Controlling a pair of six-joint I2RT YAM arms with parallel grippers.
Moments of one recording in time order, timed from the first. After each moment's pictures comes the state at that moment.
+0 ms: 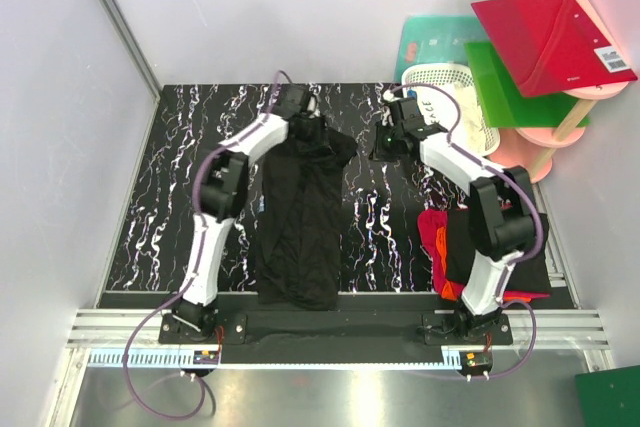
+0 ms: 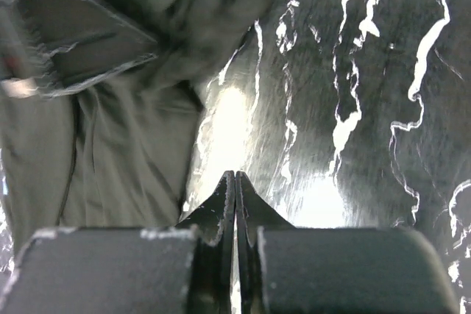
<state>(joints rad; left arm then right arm) -0.42 2.46 2.09 -0.60 0.31 -0.53 0.36 1.89 1.42 -0.37 -0.14 0.36</state>
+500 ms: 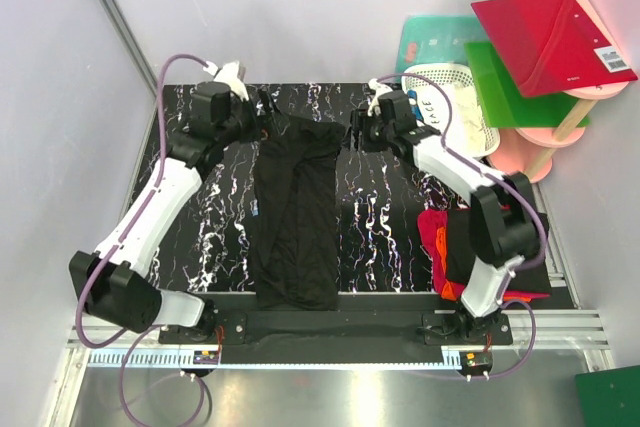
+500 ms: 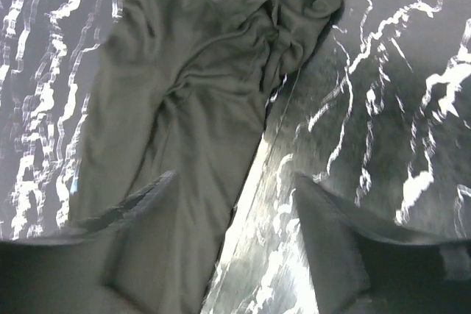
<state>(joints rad) -0.32 1.36 1.36 -0.42 0.11 -0.44 0.44 1.75 1.33 -0.18 -0.19 0.37</state>
